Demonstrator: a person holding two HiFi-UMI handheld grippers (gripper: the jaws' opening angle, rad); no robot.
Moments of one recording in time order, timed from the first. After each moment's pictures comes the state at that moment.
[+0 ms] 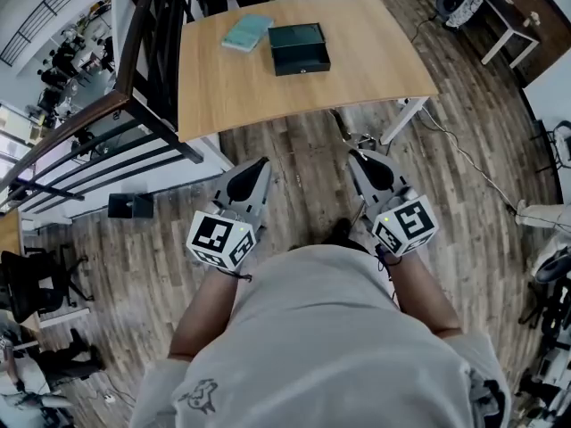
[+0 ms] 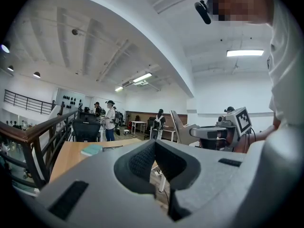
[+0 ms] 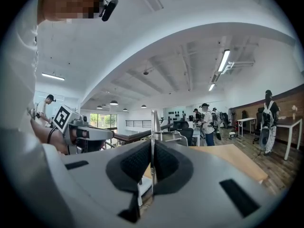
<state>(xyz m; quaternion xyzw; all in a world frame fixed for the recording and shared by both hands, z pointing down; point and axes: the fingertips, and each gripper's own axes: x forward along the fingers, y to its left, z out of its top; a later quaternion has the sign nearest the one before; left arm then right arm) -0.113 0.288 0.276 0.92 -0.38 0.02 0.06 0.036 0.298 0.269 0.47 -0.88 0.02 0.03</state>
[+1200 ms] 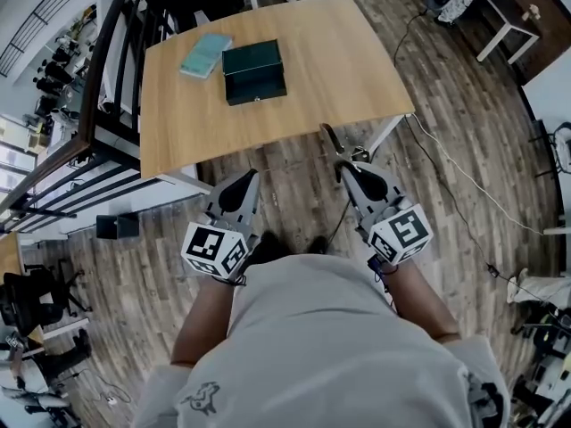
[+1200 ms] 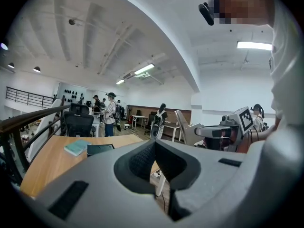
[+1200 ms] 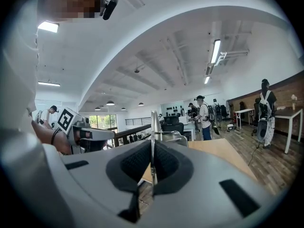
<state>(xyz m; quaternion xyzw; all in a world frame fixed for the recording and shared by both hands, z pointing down) 0.054 0.172 0.308 0.92 -0.39 0.05 0.09 0.217 0.191 0.301 0.46 -0.88 0.07 0.03</state>
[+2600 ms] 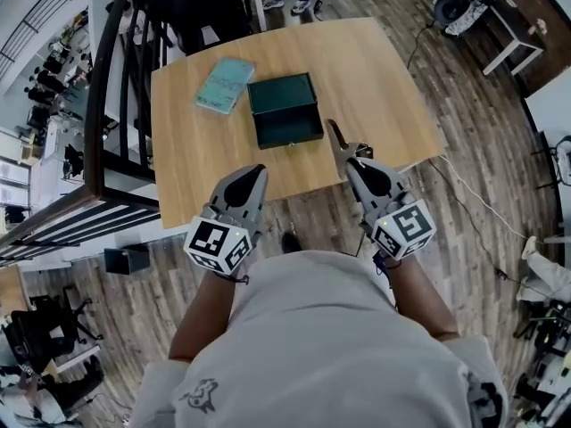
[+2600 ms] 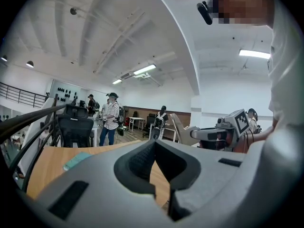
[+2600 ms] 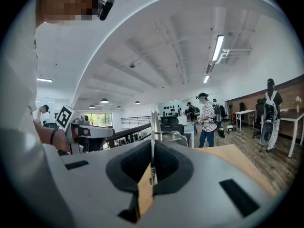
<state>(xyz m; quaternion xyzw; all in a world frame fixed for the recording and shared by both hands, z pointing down) -0.035 -0.035 0.298 0.93 -0.35 0.04 0.09 0.121 -0.017 0.298 0.48 -0.87 0.07 0.04</state>
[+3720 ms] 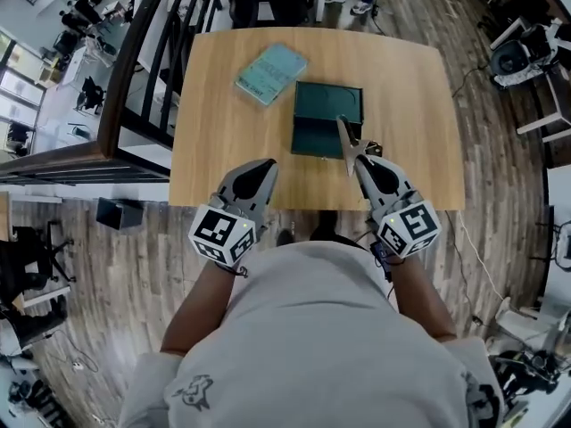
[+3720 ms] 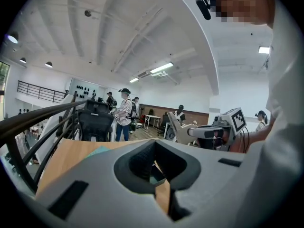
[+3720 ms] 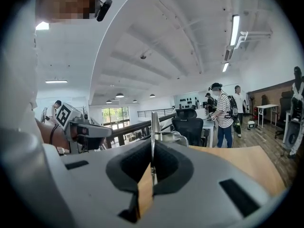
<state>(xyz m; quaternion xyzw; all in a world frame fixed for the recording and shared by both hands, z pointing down) -0.090 -0.106 0.319 0.89 -0.44 0.04 0.13 0.063 -0.128 0.314 0.38 -0.92 0.08 0.08</state>
